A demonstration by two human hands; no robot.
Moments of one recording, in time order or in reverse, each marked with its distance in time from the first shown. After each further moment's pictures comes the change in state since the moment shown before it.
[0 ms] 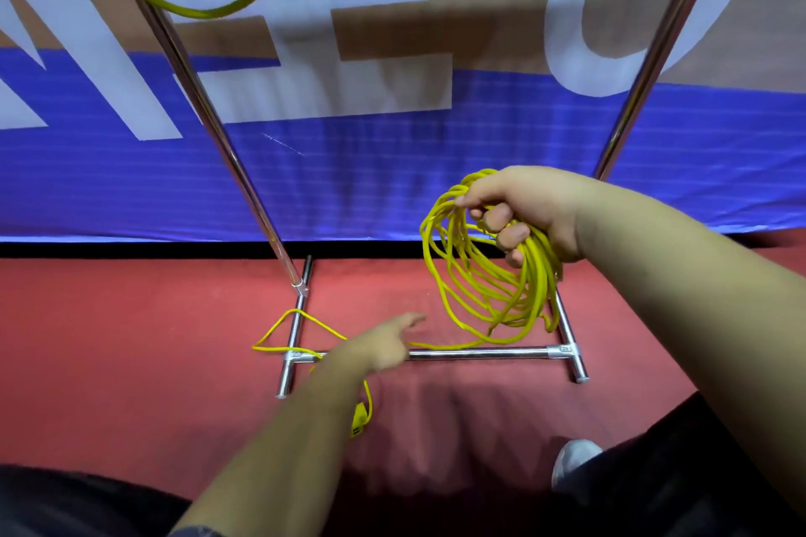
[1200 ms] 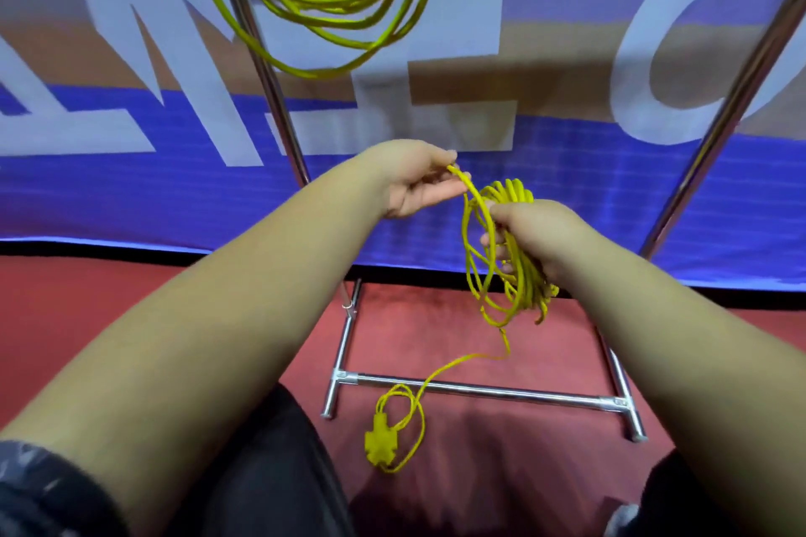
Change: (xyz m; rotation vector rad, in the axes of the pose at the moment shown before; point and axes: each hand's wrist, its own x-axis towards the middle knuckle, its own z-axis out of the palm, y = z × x) left_hand -0.102 0.195 -0.247 -1.136 0.249 0.028; right_hand 0.044 -0.017 0.046 0.123 0.289 -0.267
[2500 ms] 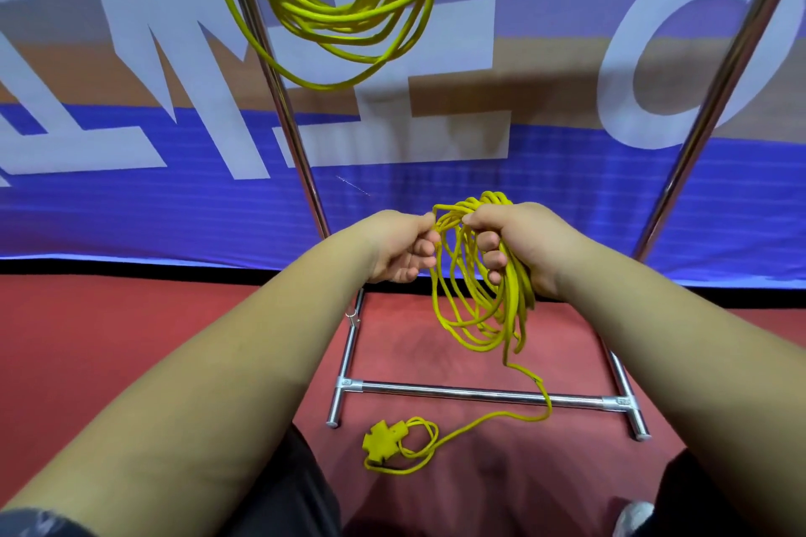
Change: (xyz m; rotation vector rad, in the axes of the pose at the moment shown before) left_hand -0.023 -0.069 -0.040 0.446 0.070 -0.071; right_hand -0.030 0.001 0.015 0.199 -0.224 -0.019
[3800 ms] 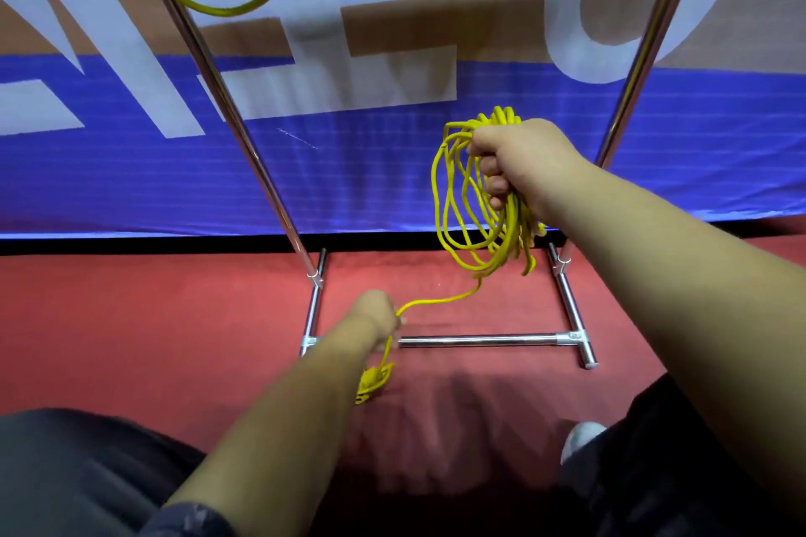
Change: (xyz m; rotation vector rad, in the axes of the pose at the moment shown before) left_hand 0.074 -0.198 0.080 0.727 0.030 -0.107; right_hand -0.018 -0.010 -0.054 -0.114 0.275 -0.126
